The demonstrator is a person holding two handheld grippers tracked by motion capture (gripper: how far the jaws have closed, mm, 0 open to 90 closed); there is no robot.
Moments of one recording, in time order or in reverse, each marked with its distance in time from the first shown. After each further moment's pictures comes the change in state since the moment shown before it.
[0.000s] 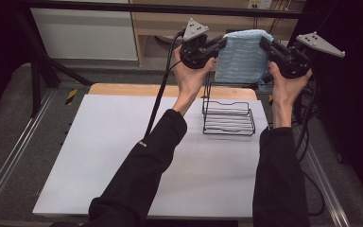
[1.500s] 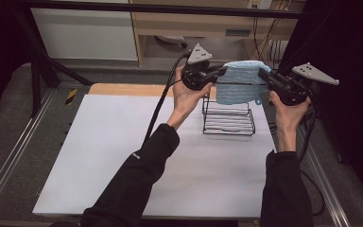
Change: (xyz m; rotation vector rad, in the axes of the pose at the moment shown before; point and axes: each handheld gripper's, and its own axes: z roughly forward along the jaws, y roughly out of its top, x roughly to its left) left arm -0.010 -0.049 -0.006 0.164 -0.103 0.073; right arm -0.007 -0.056 -0.033 0.125 0.035 -0.003
